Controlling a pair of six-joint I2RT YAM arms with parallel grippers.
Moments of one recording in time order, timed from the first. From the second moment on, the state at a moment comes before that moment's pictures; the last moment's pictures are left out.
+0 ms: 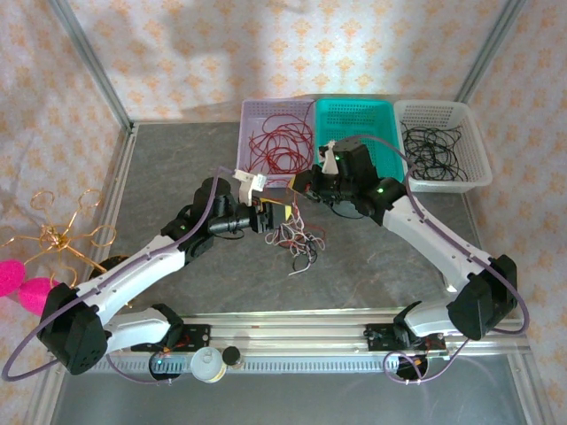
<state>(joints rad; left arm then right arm) -0.57 1.15 0.81 0.00 0.47 -0.56 0.59 1.37 1.23 -0.42 -0.44 0.93</state>
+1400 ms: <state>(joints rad) -0.46 1.17 0.60 0.49 0.12 -1.40 0.59 1.30 1.13 -0.13 -0.75 0.53</state>
